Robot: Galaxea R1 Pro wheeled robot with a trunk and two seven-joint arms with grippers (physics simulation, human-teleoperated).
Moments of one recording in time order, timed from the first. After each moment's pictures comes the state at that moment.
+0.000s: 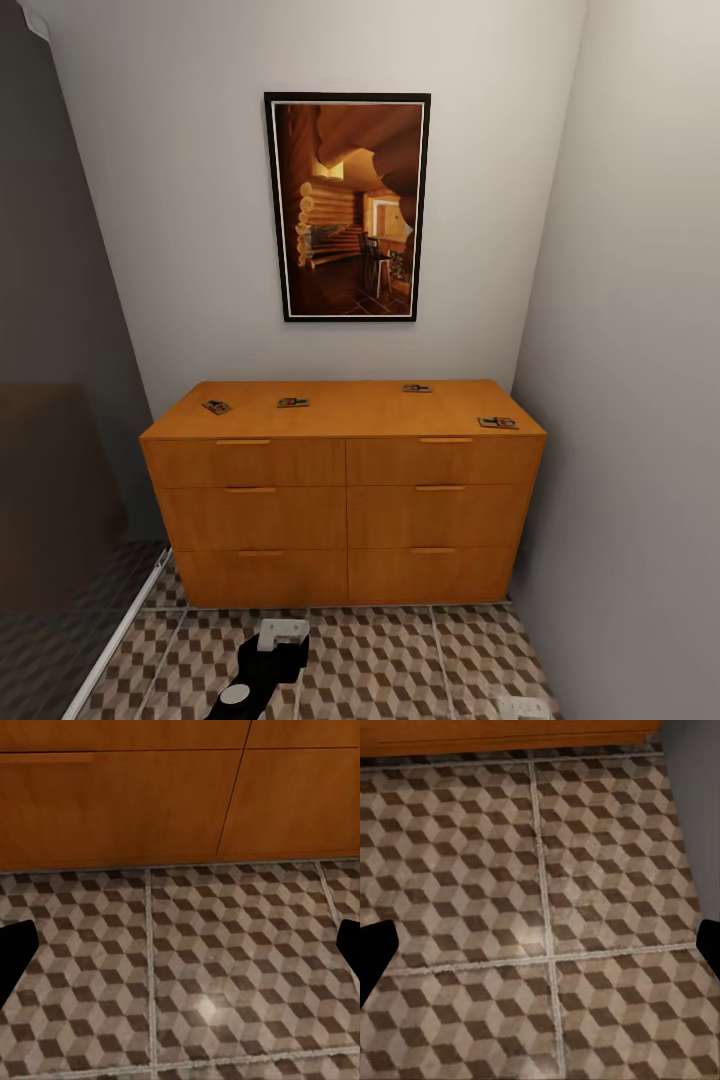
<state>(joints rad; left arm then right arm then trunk) -0.36 -0.12 -0.10 -0.48 0.02 -0.06 0.08 -0.42 0.02 -0.04 -0.02 0.01 -0.28 -0.08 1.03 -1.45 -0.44</state>
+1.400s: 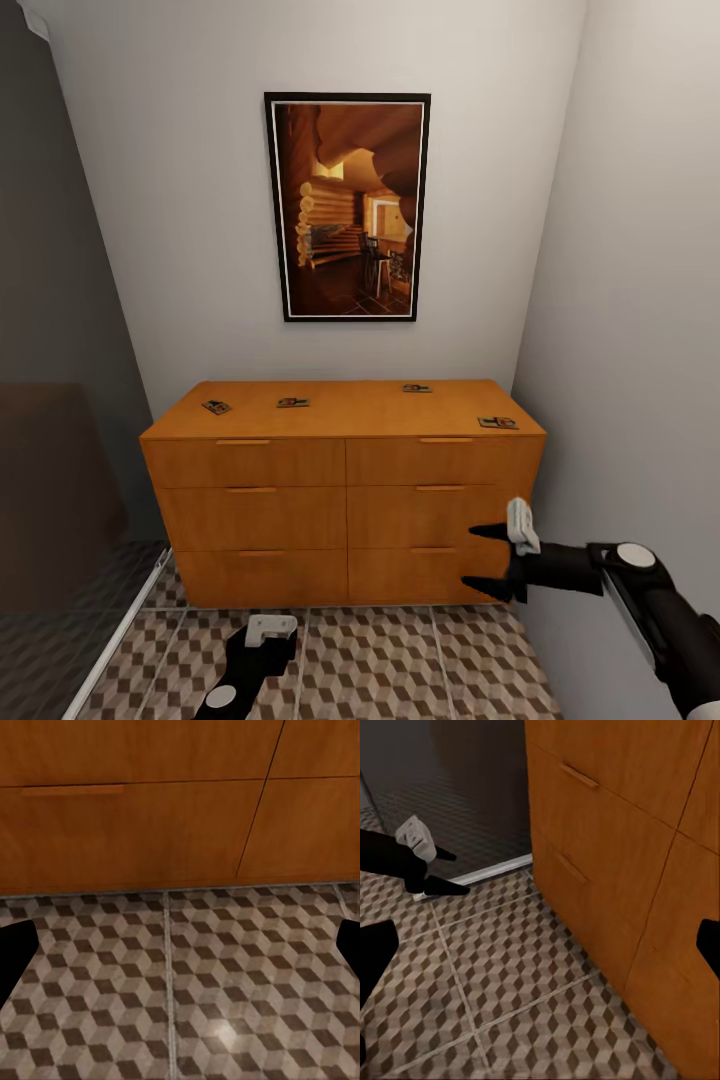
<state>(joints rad) -0.36 -0.08 -0.10 -0.48 0.02 -0.13 0.08 -0.43 -0.32 -0.05 -1.12 0.04 0.11 1.32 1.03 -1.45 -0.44</state>
